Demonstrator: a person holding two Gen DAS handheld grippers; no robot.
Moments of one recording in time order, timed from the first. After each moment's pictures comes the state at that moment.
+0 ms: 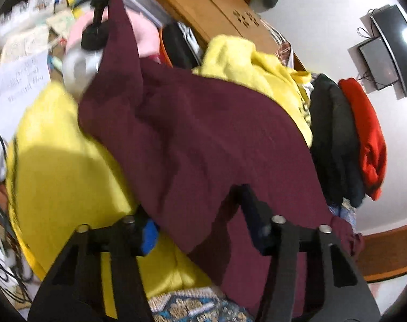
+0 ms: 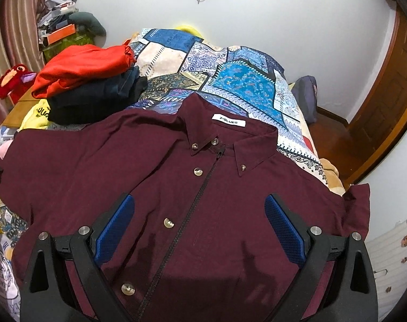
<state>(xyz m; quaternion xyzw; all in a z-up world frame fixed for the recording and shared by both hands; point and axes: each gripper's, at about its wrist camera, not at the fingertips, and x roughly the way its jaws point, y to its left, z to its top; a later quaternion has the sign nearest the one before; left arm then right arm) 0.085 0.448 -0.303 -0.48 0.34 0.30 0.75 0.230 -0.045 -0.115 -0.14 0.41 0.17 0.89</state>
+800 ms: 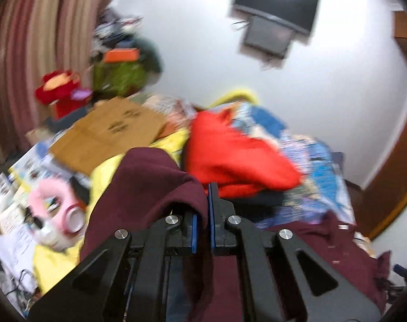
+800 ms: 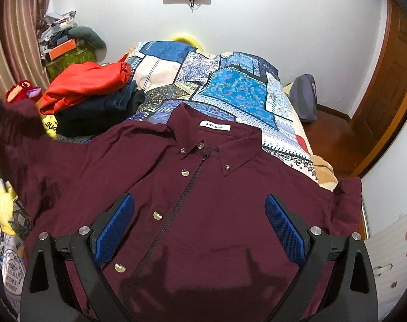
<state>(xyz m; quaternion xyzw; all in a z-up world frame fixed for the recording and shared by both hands) 0.199 0.300 -0.083 -0.19 0.25 0.20 0.93 0.224 -0.081 -0.094 -0.10 0.40 0.18 0.89</state>
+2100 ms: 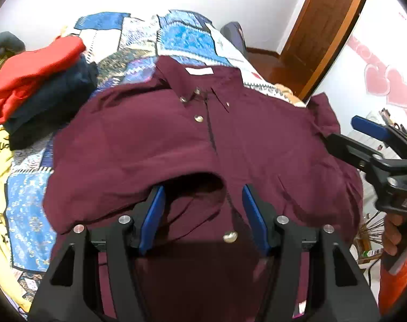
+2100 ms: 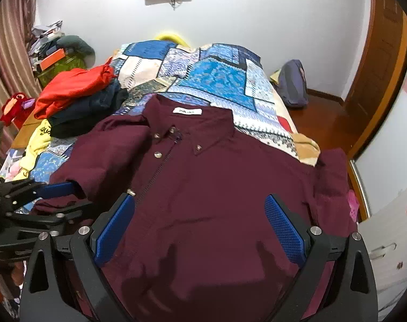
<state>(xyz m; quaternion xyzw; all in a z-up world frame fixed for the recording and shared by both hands) 0.248 0.020 -0.173 -0.06 0.47 -0.09 0.87 0.215 -0.135 -0.096 -0.07 0.41 0.17 0.89</state>
